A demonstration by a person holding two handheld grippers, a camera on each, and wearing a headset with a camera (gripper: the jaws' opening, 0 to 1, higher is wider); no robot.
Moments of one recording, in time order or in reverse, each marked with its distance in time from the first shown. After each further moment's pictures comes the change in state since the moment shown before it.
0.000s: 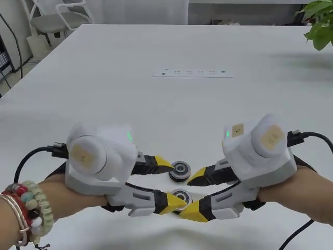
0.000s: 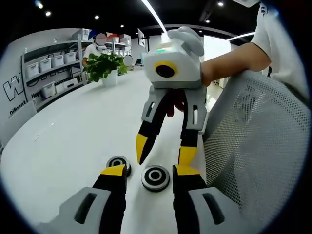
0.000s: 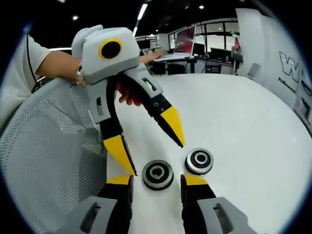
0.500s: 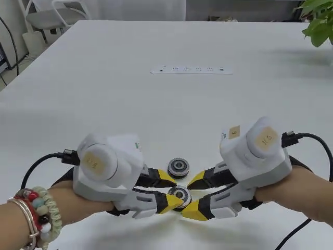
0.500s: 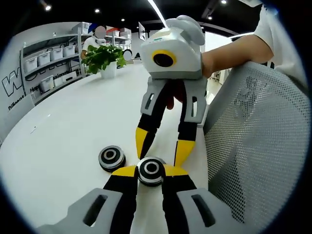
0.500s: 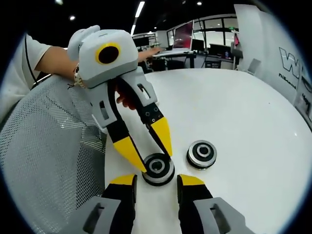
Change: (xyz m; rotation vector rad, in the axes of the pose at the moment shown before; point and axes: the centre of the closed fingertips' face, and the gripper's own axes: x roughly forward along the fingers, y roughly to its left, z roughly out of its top) left arm 0.008 -0.004 -0.019 -0.015 0.049 -0.009; right arm 0.007 0.002 -0.010 0.006 0.030 0.011
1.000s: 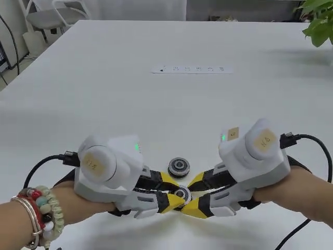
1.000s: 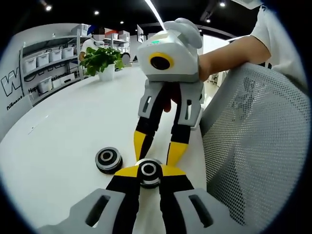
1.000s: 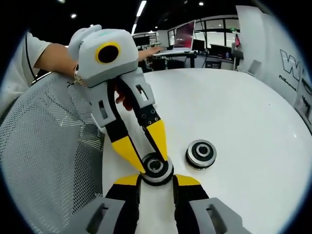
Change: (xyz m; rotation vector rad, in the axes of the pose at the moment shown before) left arm 0.001 -0.004 0.001 0.002 -0.035 -0.021; right arm 0.002 -0.003 -0.002 -0.012 0.006 -0.013
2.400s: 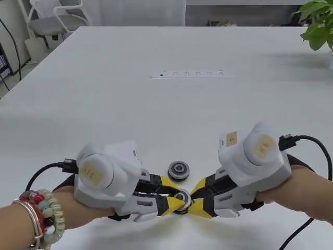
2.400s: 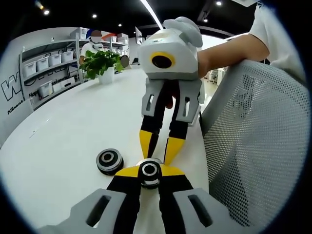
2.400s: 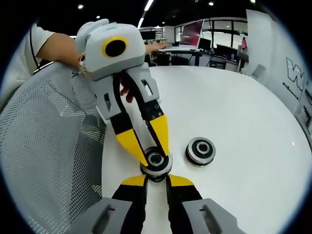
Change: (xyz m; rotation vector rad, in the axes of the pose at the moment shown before) left arm 0.009 0.002 0.001 0.023 -0.009 0.007; right arm -0.005 -0.001 -0.007 -0.039 0.053 -0.008
